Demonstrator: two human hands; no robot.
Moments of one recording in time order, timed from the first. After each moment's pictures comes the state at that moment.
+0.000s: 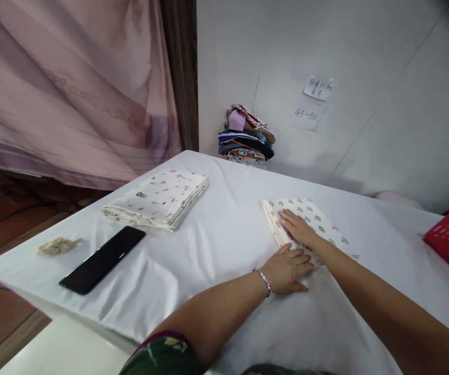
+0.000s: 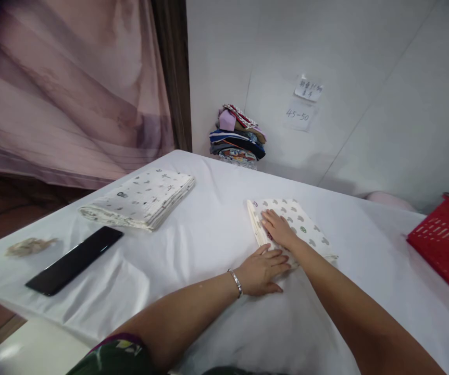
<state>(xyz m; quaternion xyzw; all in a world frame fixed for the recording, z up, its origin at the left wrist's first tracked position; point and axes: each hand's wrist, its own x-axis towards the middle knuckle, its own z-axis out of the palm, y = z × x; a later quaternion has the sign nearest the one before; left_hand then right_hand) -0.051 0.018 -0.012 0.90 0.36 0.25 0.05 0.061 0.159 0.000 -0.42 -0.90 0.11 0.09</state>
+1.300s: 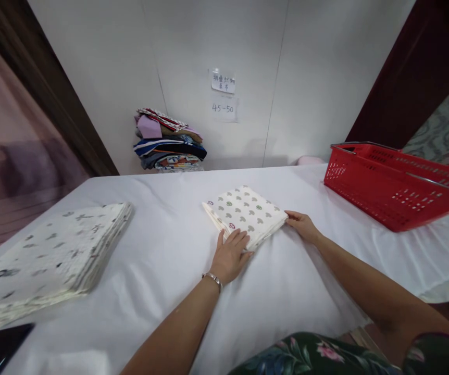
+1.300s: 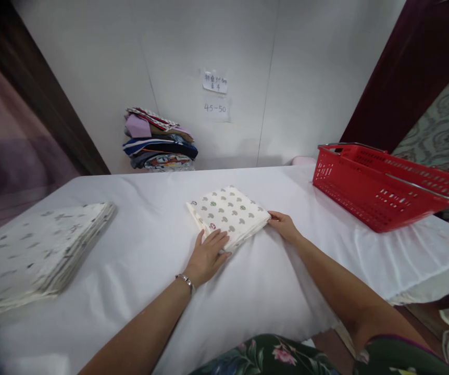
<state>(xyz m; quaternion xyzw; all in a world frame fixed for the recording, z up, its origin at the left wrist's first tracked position) -0.058 0.030 -0.008 0.86 0.45 0.24 0.05 0.249 0.118 -0.022 -0.54 -0.61 0.37 0.45</state>
